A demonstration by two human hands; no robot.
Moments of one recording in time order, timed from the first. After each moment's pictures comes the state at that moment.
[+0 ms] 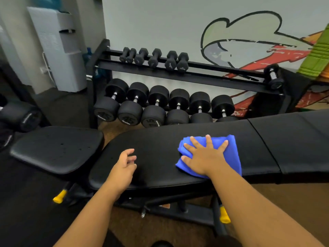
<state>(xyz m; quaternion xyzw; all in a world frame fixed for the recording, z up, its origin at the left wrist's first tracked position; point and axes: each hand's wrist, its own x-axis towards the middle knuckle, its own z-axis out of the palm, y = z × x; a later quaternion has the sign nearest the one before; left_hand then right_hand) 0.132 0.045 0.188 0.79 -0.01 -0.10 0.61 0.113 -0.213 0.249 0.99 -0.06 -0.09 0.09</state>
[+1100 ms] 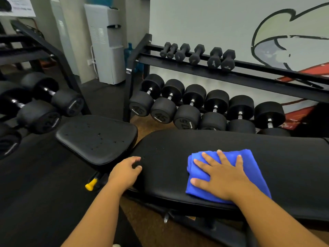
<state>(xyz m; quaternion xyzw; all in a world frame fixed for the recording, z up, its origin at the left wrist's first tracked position) 0.179 0.130 0.150 0.92 0.10 -0.09 0.37 0.145 -0.156 0.222 0.98 0.06 -0.16 0.09</state>
